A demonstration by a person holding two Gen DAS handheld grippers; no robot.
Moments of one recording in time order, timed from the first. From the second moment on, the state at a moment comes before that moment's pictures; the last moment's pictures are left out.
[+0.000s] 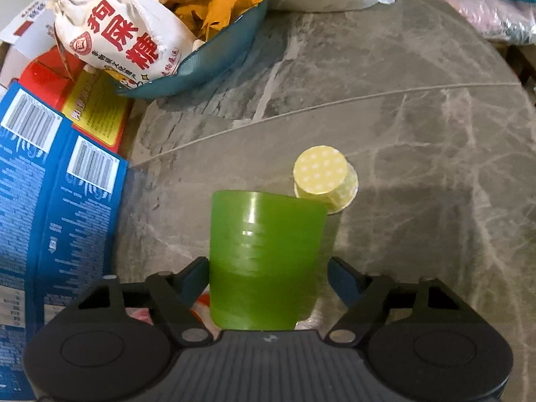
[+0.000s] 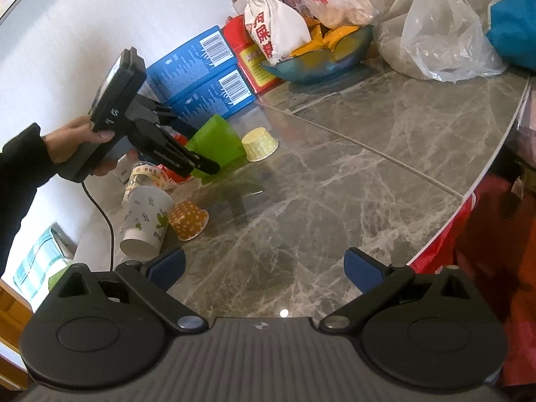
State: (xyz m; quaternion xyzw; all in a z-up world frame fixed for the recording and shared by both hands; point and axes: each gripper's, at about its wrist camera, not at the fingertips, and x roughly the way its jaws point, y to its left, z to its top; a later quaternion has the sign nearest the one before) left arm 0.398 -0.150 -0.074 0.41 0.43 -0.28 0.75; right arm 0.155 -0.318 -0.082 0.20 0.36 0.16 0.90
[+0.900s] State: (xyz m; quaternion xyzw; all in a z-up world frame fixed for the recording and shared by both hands) left arm 0.186 -0.030 0.018 0.04 0.46 -0.18 0.87; right arm 0.109 -0.268 -0.053 0.19 0.34 0.23 0.89
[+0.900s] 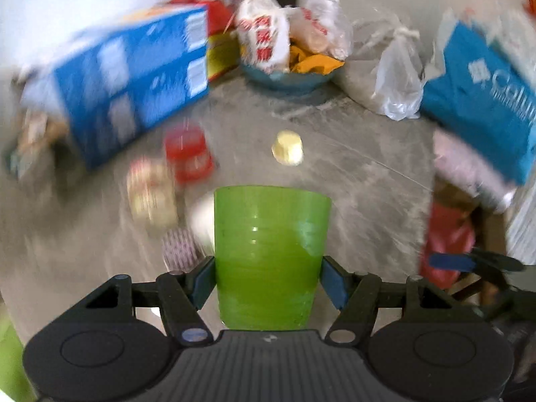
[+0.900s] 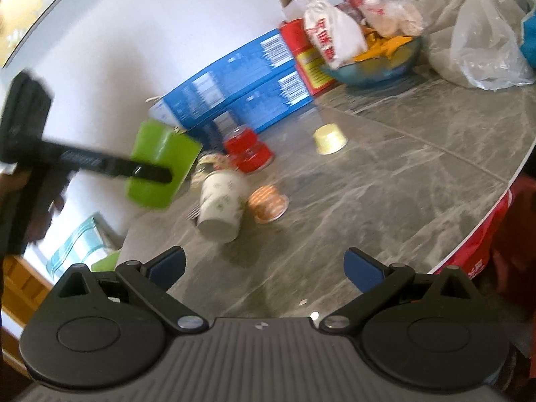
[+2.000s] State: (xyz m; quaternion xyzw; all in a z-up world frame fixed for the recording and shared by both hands) left arm 0.137 -0.015 -0.081 -0.19 0.51 -0.12 0.83; right arm 0.135 -0.237 -0.058 0.25 0.44 0.25 0.82
